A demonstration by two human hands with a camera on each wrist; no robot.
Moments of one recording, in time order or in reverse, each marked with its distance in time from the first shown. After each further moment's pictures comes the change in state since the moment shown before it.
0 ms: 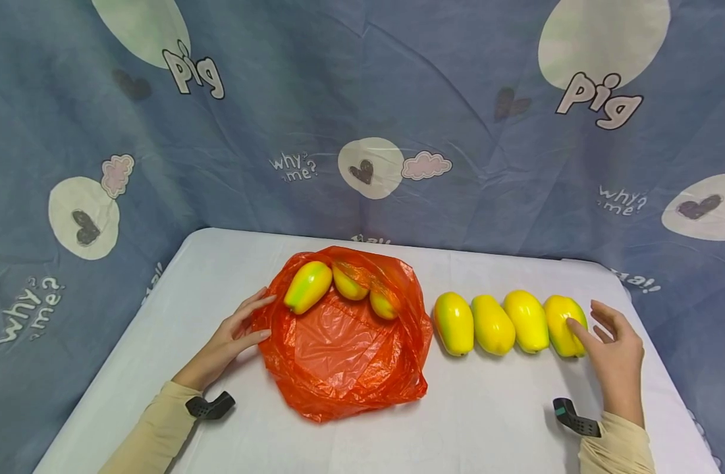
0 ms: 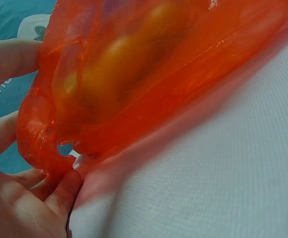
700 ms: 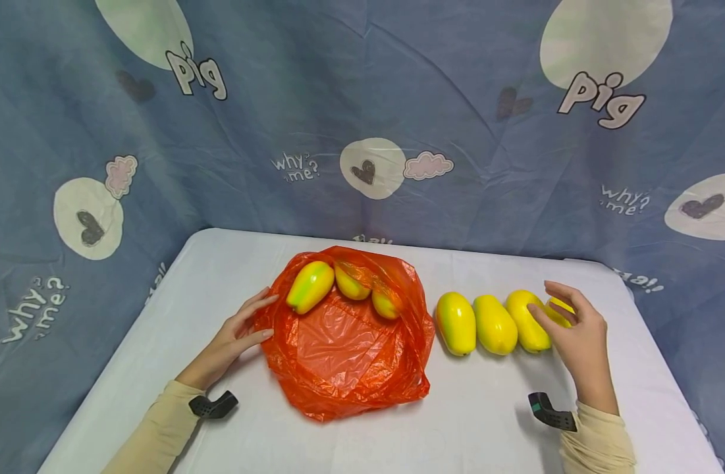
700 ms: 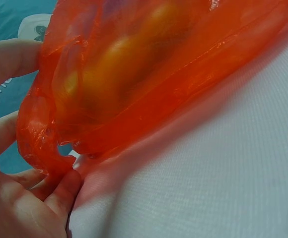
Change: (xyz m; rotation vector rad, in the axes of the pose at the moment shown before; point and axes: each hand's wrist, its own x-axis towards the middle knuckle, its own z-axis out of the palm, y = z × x) left_hand 0.001 0.001 0.001 0.011 0.010 -0.014; right_hand -0.023 -0.053 0.026 0.067 -0.047 -0.392
